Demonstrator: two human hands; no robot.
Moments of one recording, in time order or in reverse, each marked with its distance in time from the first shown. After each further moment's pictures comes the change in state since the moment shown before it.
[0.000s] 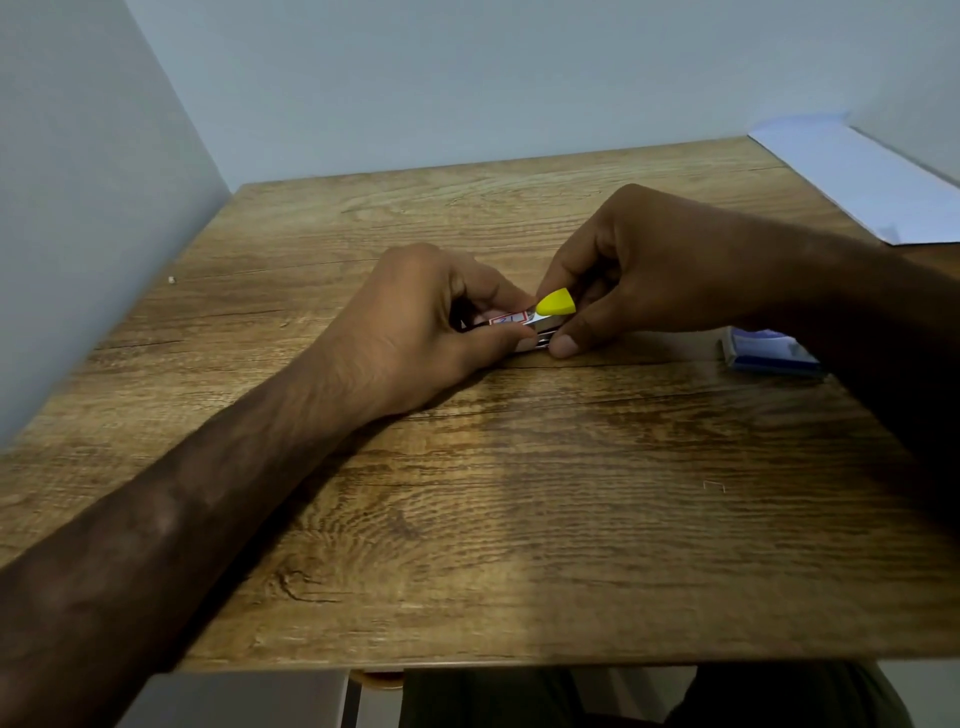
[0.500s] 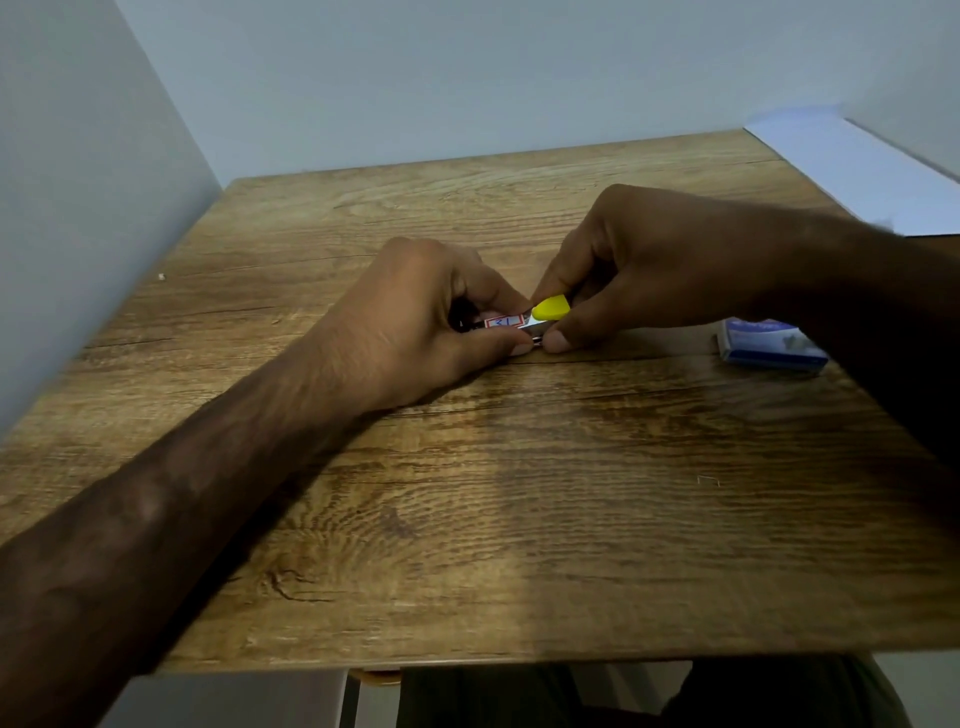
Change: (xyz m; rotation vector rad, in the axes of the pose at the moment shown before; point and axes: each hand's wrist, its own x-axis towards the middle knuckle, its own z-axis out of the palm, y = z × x) left_hand 0.002 0.004 -0.004 0.113 -0.061 0.084; right_hand 0.000 0.000 -0.006 -0.046 -0.088 0.011
